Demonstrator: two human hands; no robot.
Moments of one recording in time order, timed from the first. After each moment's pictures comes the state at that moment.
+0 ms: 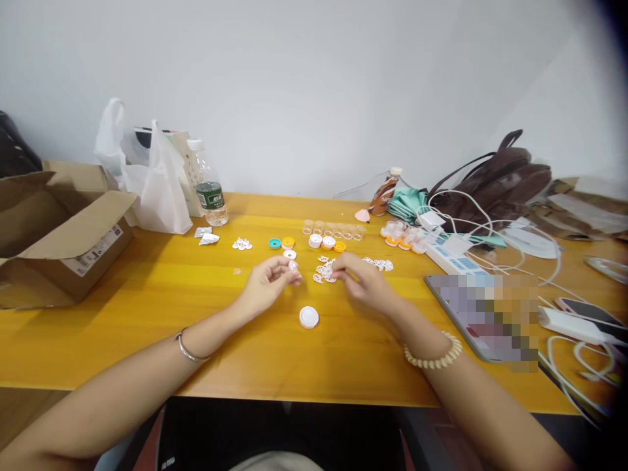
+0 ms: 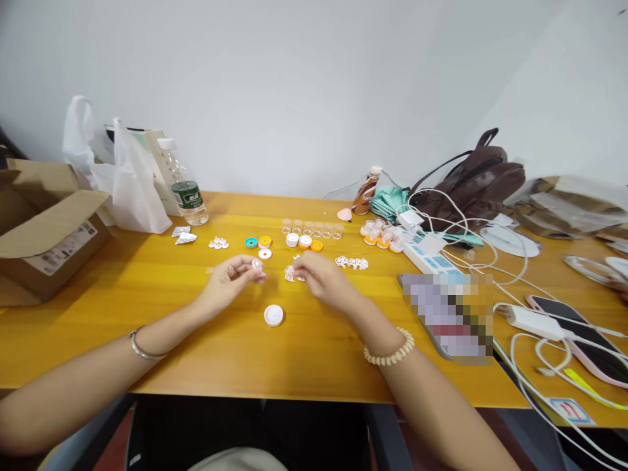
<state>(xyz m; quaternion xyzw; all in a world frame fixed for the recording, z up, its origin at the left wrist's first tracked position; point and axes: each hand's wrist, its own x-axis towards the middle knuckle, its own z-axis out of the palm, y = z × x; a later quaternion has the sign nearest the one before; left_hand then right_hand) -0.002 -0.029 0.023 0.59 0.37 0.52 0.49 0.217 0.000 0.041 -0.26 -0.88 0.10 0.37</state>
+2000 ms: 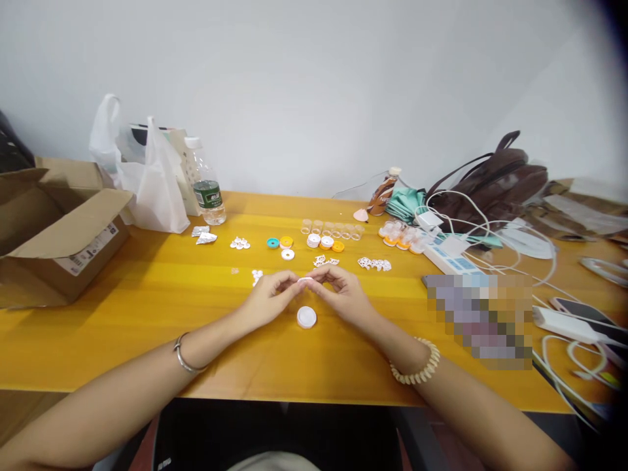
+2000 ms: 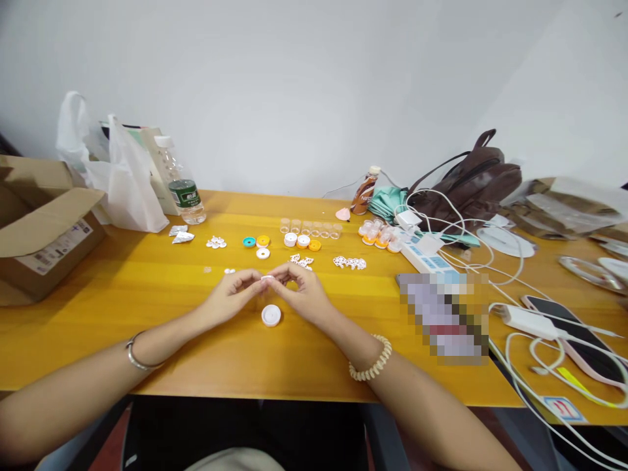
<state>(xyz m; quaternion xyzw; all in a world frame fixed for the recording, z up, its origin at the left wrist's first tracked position) 0.001 -0.039 0.021 0.72 0.41 0.40 0.40 0.176 -0.025 0.025 -0.33 -0.73 0.38 0.45</state>
